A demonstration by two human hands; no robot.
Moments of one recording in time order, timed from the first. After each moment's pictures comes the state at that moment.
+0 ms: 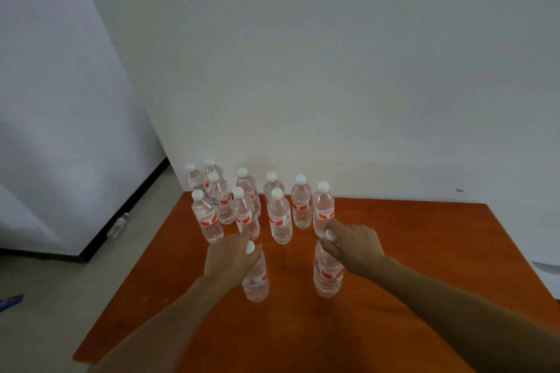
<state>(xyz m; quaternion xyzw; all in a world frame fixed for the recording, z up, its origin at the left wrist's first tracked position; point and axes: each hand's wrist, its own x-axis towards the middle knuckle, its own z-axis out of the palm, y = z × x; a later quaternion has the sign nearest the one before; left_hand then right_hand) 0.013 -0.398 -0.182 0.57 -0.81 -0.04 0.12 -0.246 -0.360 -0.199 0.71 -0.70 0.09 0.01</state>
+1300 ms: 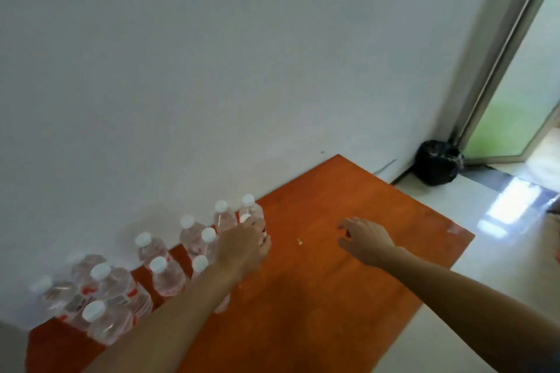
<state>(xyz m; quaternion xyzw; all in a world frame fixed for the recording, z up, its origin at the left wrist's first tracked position) -0.059 -0.517 -0.177 0.16 -0.98 -0.05 0.12 -0.232 -0.305 -0.213 0.36 -0.93 0.07 -0.08</state>
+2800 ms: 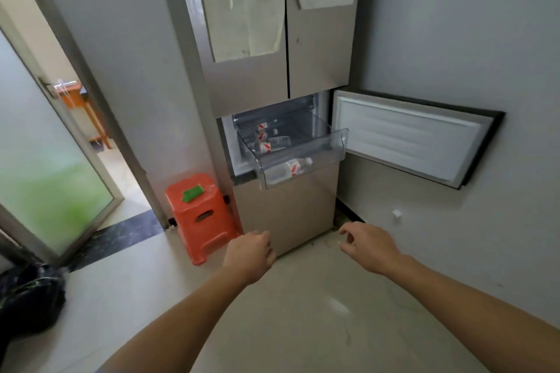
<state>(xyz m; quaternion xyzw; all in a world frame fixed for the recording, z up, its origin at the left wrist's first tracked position) -0.572 0.509 -0.185 -0.54 -0.84 -0.06 -0.02 -0.369 0.685 -0.193 -0.36 -0.92 0.15 0.04</state>
